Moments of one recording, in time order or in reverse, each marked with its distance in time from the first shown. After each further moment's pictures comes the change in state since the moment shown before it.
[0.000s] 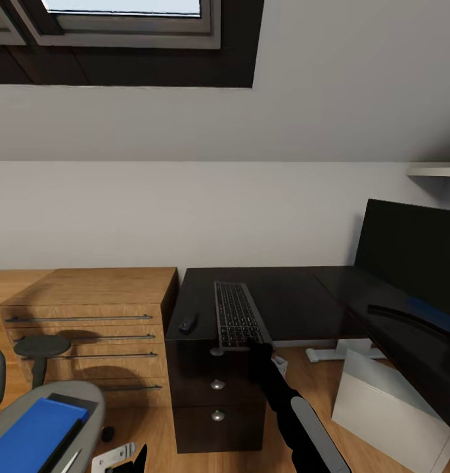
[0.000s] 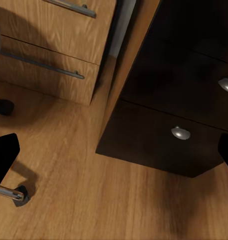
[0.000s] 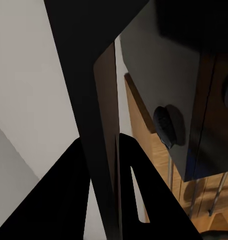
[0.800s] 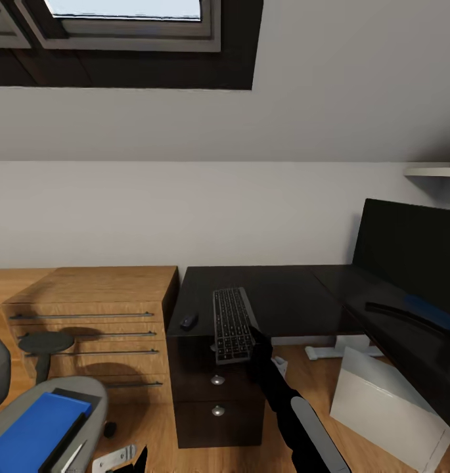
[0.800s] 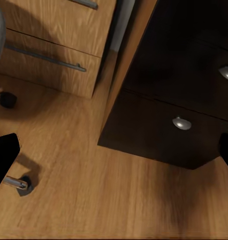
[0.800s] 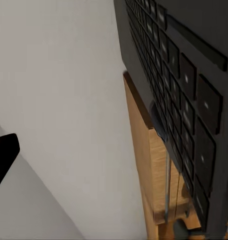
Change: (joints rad) left arm 0.000 0.000 -0.001 0.014 -0.002 -0.001 -0.001; right arm 0.000 0.000 0.000 0.001 0.000 0.000 0.001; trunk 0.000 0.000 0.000
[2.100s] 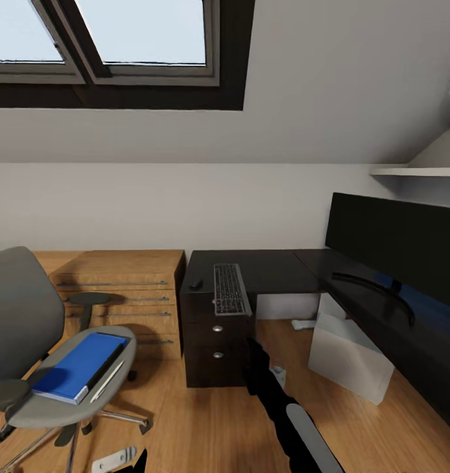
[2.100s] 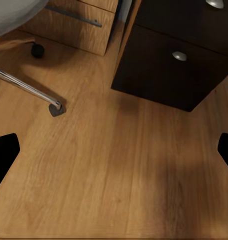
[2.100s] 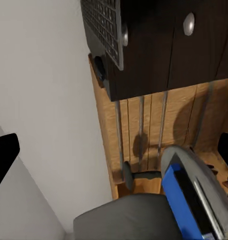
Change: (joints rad) left arm 0.000 0.002 0.000 0.008 -0.001 0.001 0.001; right arm -0.002 0.004 0.007 0.080 0.067 -0.011 -0.010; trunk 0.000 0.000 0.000
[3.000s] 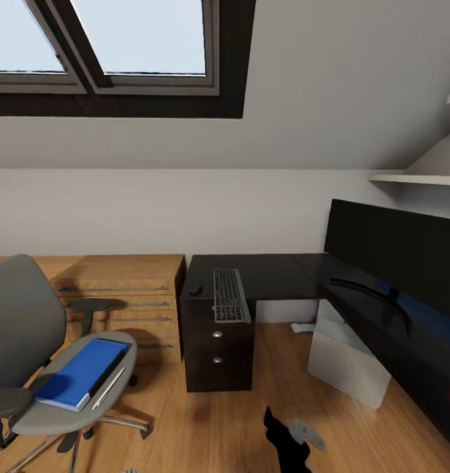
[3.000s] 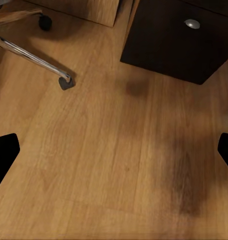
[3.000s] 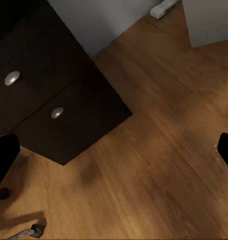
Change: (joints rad) left arm 0.000 0.000 -0.003 0.115 -0.019 0.002 0.011; right arm -0.003 -0.001 -0.011 0.555 0.959 -0.375 -0.114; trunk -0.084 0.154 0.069
